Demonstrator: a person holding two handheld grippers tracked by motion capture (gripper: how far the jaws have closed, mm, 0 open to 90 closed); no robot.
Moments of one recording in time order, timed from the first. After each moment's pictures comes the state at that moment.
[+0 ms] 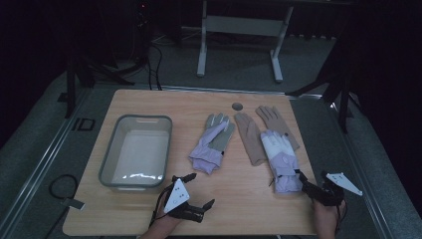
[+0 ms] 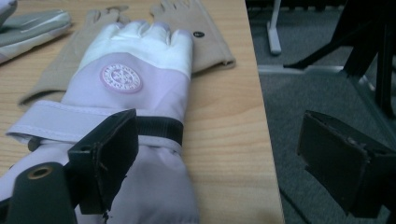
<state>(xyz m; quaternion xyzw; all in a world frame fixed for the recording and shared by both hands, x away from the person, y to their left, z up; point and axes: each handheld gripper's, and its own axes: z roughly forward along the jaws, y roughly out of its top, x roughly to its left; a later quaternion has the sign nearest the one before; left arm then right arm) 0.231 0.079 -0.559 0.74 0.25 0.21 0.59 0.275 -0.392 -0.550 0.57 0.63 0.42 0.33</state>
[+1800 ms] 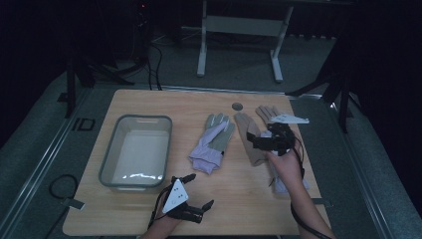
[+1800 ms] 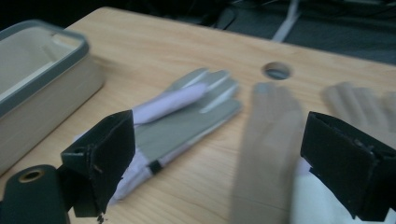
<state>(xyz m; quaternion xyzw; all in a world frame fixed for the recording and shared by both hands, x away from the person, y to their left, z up) 0.230 0.081 -0.559 0.74 0.25 0.20 0.59 0.375 -0.226 -0.420 0.44 0.76 0.43 0.19</state>
